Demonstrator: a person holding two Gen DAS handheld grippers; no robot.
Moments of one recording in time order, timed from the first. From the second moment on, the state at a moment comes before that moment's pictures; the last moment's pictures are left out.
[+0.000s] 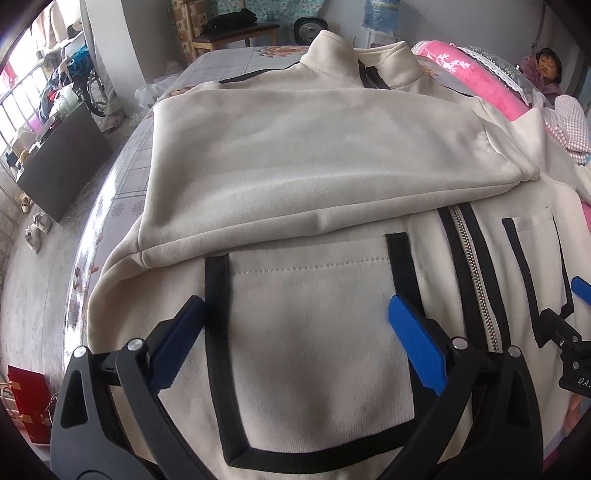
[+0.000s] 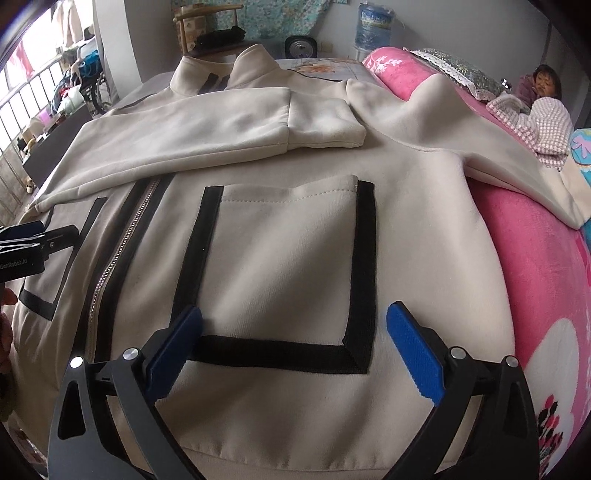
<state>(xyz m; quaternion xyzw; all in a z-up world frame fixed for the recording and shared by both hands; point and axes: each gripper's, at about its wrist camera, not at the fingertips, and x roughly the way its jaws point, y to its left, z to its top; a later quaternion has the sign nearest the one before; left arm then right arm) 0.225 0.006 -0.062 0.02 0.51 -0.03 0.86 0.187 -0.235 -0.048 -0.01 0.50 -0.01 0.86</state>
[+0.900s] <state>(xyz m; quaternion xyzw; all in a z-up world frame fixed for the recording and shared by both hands) 0.262 -0.014 0.000 0.04 0.47 -0.03 0.88 0.193 -0.237 -0.050 -0.02 0.52 0.02 0.85</state>
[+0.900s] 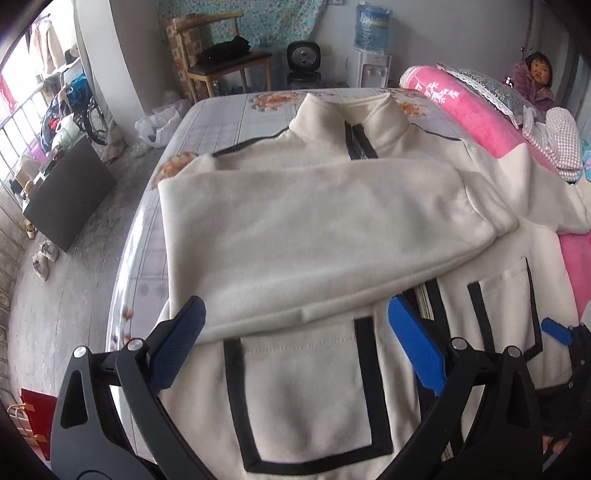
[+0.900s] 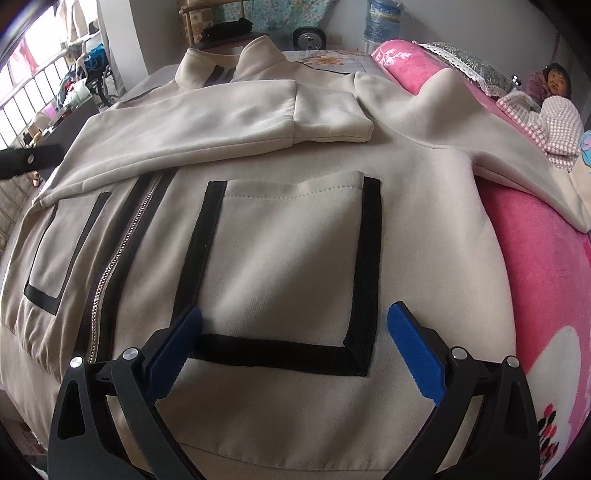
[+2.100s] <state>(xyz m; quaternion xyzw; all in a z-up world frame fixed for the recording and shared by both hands) 0.305 -0.020 -0.068 0.02 0.45 -0.03 0.89 0.207 -0.641 -0.021 0.38 0.30 -0.34 0.80</state>
